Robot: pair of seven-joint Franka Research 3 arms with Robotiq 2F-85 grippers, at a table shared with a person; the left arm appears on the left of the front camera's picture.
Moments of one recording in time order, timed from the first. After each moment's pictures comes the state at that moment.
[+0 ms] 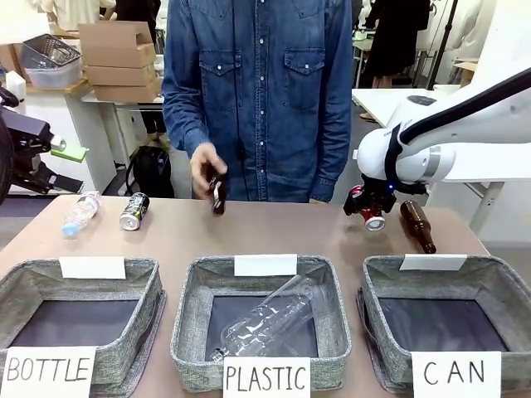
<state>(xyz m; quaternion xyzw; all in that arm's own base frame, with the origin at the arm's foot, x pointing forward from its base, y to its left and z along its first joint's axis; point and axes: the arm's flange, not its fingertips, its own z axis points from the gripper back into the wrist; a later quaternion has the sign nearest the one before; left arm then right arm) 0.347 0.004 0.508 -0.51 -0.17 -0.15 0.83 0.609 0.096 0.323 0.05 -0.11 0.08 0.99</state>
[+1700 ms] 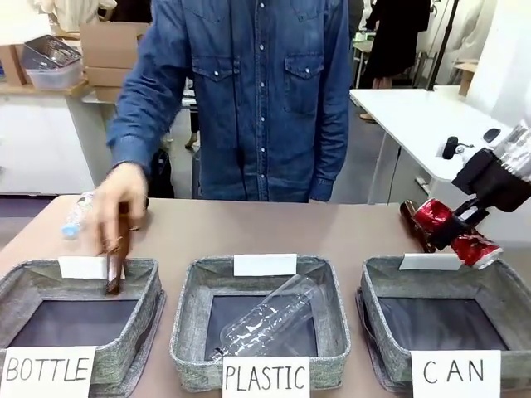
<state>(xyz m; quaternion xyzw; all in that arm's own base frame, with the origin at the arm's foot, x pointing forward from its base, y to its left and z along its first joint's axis) 0.271 0.078 0.596 -0.44 -0.15 -0.22 0.86 0.333 0.024 0.455 0.18 -0.08 0.31 0.93</state>
